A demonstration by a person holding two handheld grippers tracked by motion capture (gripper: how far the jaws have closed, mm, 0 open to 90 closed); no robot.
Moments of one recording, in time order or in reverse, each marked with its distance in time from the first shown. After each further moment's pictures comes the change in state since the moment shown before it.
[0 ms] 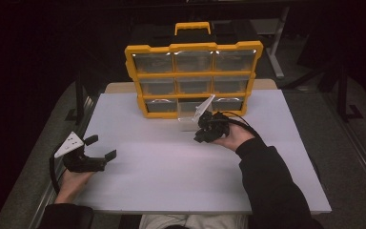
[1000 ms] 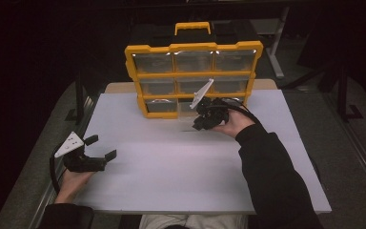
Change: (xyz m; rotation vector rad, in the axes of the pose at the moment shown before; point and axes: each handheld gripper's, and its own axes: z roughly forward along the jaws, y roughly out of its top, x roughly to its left) left arm 0.000 0.000 0.001 0.002 0.000 0.000; right arm -0.016 0.026 -0.026 -0.015 -0.031 -0.035
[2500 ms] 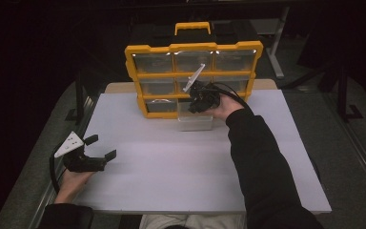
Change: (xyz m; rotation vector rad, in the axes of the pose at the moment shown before) left arm 0.001 0.000 0.000 -0.002 -0.005 0.007; right arm -0.047 0.028 0.017 0.012 -0.078 0.031
